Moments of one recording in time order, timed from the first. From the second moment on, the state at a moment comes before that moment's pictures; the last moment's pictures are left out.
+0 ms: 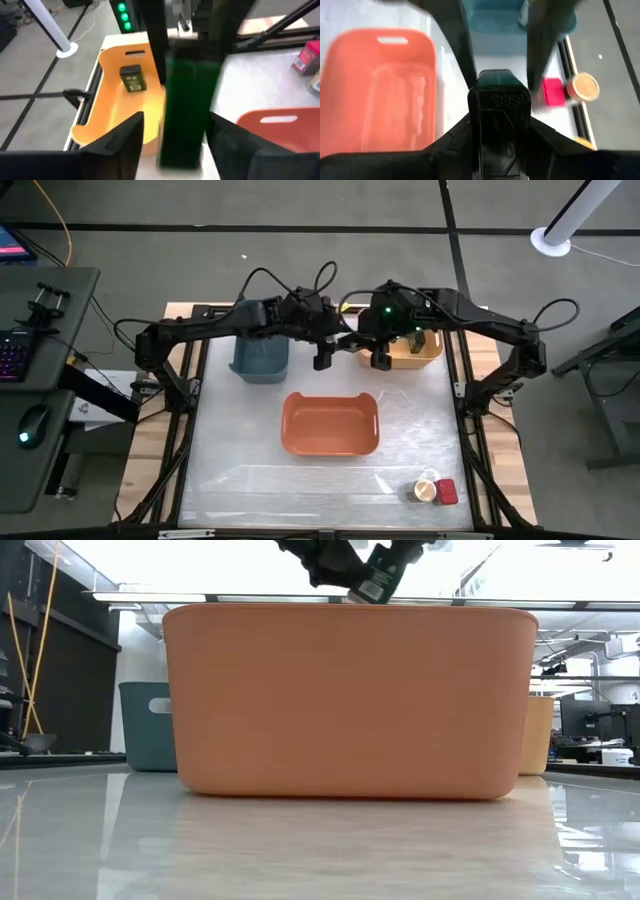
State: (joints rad) left arm 0.22 1.72 1.66 -0.48 0.07 0.26; right arm -0.23 1.52 1.75 -1.11 -0.02 -0.21
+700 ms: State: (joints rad) left arm 0.30 1.33 1.19 -0.41 0.00 -0.01; right arm -0.60 1.51 1.73 -1.42 0.16 -0.02
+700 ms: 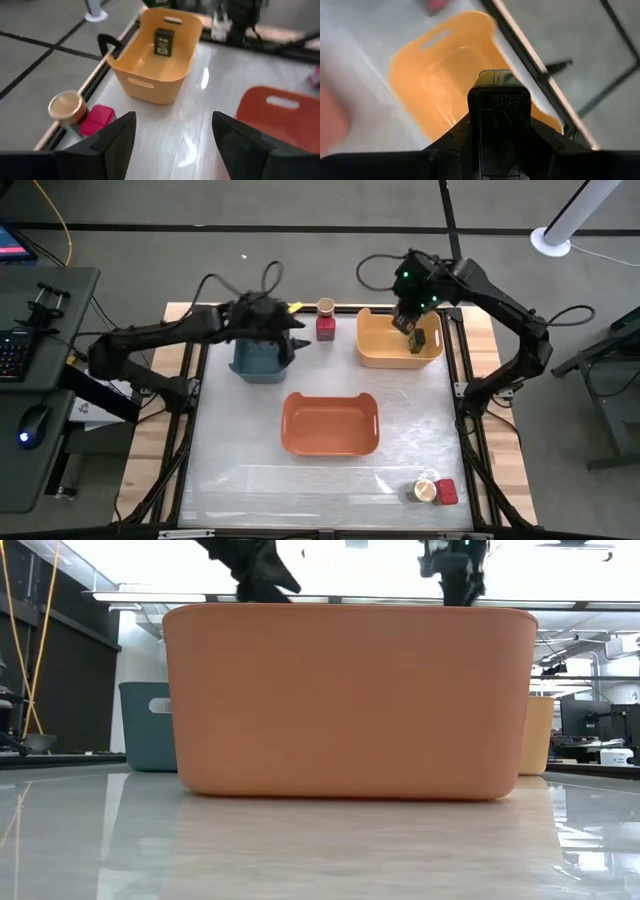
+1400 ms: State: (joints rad) left arm 0.24 1.04 0.80 -0.16 -0.22 -0.27; right arm -0.69 1.47 1.31 -1.15 0.18 0.62
